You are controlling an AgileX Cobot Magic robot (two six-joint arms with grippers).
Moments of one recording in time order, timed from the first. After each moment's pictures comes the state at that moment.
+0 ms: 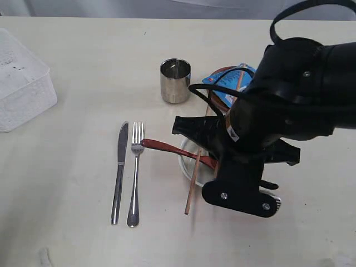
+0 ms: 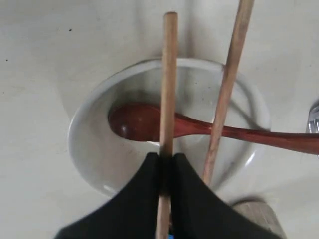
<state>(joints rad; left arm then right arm) -0.40 0.69 -0.66 0.28 0.38 -0.24 0.92 1.52 -0.85 -0.29 0.73 -1.84</state>
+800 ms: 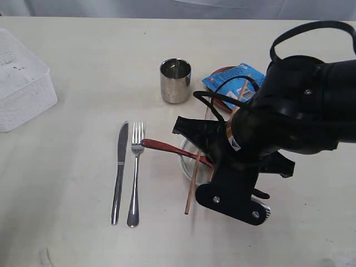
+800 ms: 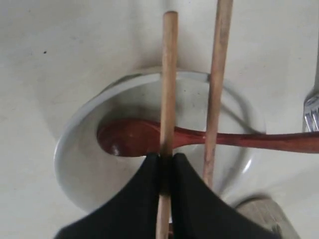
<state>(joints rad) -0.40 0.69 -0.66 0.28 0.38 -0.23 0.92 1.52 -0.79 -0.30 0.62 -1.71</state>
